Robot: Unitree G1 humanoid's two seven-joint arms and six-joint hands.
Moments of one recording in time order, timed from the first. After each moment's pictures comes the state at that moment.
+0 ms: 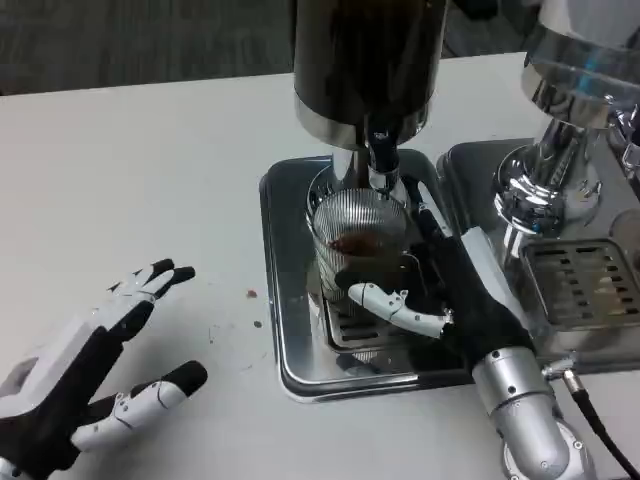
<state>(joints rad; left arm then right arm) 0.12 0.56 0.06 0.53 0.40 -0.89 0.02 -0.15 -0.09 0.23 0.32 -0.36 -0.17 -0.14</state>
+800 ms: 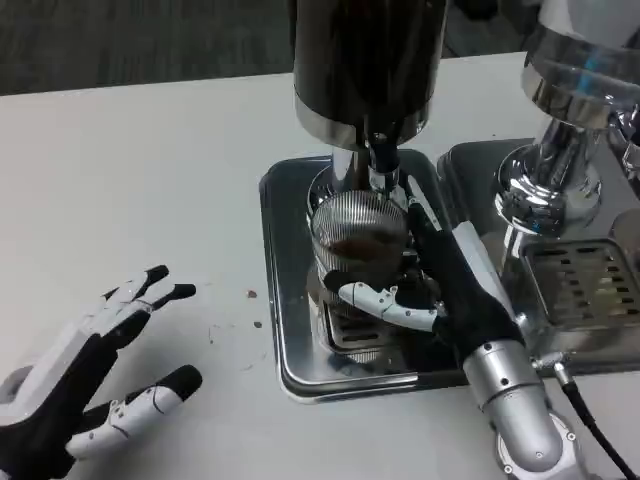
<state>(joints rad) 0.15 0.57 0.06 0.51 0.40 -0.89 0.04 -0.19 -0.07 0.21 0.41 -0.32 -0.24 -0.12</state>
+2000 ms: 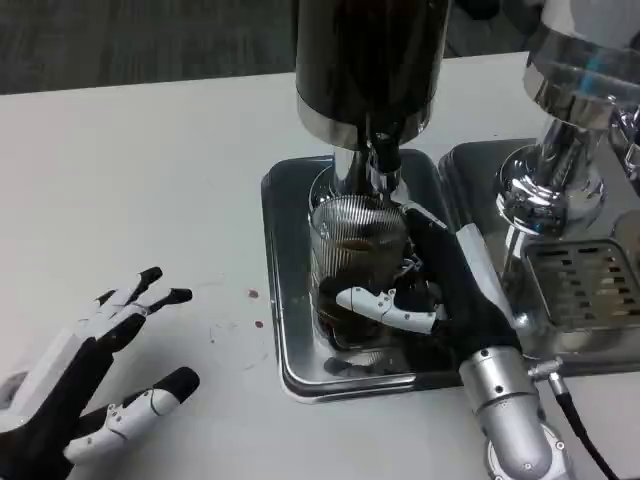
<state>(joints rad) 0.18 0.56 0.06 0.48 0.40 -0.87 0.06 -0.20 -0.04 0.21 0.48 -0.35 -0.33 -0.22</state>
